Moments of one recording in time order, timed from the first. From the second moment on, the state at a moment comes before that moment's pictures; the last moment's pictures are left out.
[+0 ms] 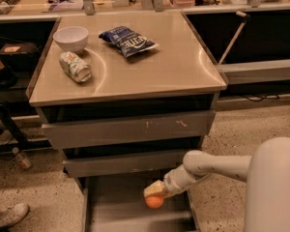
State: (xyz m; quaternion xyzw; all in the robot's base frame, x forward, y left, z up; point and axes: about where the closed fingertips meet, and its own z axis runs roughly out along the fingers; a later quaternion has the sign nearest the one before) arm 0.487 -0.062 0.343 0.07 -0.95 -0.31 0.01
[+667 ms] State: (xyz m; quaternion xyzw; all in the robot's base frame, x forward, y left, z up) arm 0.475 -0.030 0.307 0.05 -0.94 -0.34 0.04
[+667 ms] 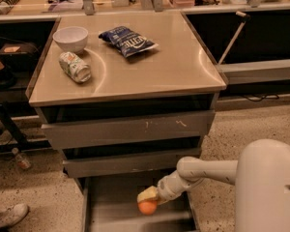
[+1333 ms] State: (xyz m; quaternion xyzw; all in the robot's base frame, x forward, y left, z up) arm 0.464 -0.015 0.259 0.02 -0.94 -0.35 0.04
